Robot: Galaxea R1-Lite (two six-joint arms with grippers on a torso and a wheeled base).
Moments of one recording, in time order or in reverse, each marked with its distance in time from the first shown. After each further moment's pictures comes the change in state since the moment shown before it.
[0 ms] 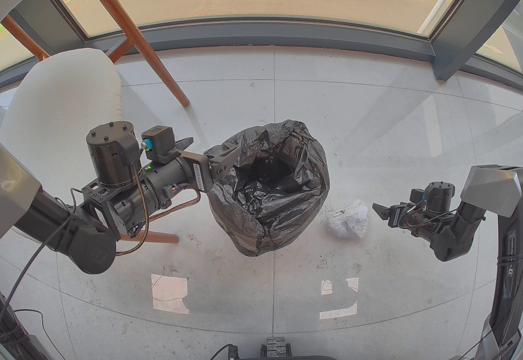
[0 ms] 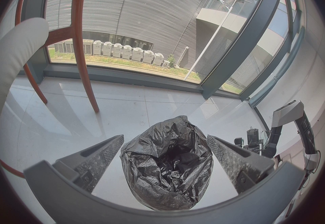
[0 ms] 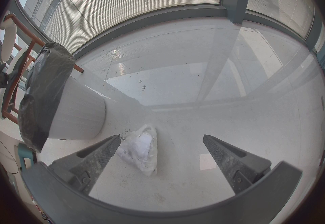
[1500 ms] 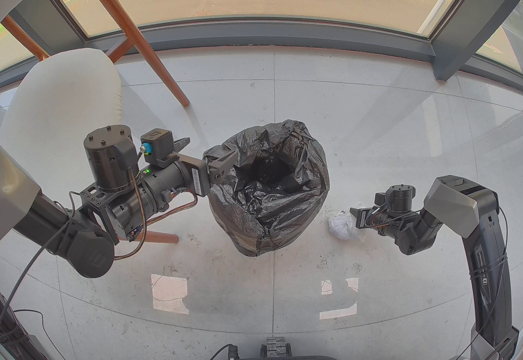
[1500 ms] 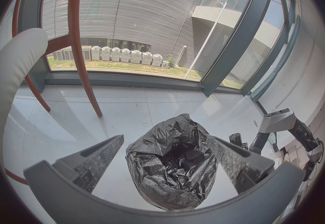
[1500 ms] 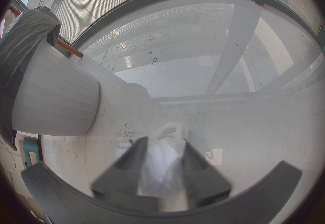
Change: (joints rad) left arm 0.001 -0.004 0.034 -0.025 0.016 0.046; right arm 0.086 0.253 -0.440 0.243 -0.001 0.011
